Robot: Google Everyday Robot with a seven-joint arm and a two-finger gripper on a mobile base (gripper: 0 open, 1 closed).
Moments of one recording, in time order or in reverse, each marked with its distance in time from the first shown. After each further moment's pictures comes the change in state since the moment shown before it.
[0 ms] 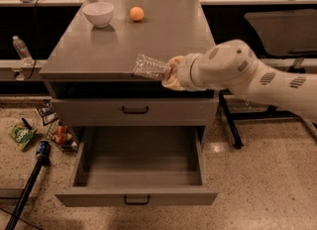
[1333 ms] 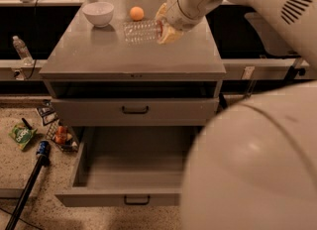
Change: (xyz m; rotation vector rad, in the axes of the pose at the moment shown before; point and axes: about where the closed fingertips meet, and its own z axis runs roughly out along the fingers) arm -0.060 -0.112 0.010 -0.203 0.047 -0.375
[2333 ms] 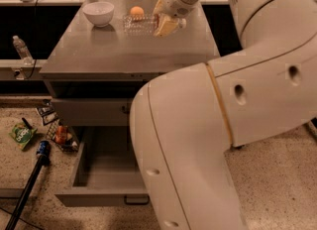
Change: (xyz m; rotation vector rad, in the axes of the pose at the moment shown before) arm 0.018 -0.033 0.046 -0.155 -0.046 0.110
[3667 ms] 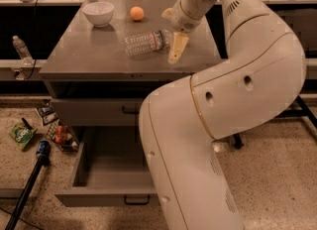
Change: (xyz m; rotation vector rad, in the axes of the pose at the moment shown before) arm 0.051 0.026 0.044 -0.118 0.002 0.091
